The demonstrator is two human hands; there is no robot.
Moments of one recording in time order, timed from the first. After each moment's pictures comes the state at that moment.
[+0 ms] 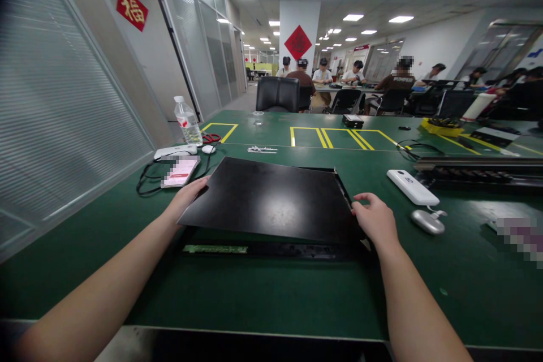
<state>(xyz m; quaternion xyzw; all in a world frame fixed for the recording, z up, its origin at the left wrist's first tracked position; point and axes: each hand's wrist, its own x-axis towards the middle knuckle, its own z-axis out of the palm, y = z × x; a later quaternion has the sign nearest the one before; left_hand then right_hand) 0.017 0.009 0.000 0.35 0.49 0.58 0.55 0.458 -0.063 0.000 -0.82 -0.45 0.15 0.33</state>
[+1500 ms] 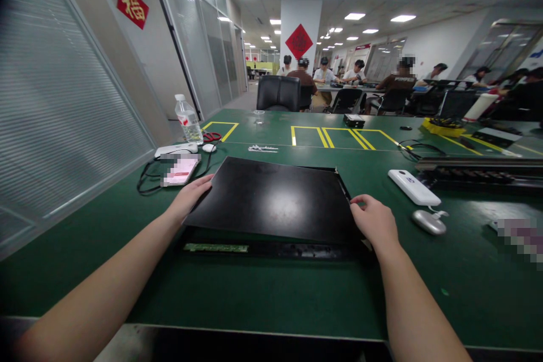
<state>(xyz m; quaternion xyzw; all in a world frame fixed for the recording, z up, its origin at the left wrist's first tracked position) 0.027 0.002 0.009 0.36 0.51 0.55 0.56 0.456 -0.063 -0.001 -0.83 -0.50 0.08 0.25</state>
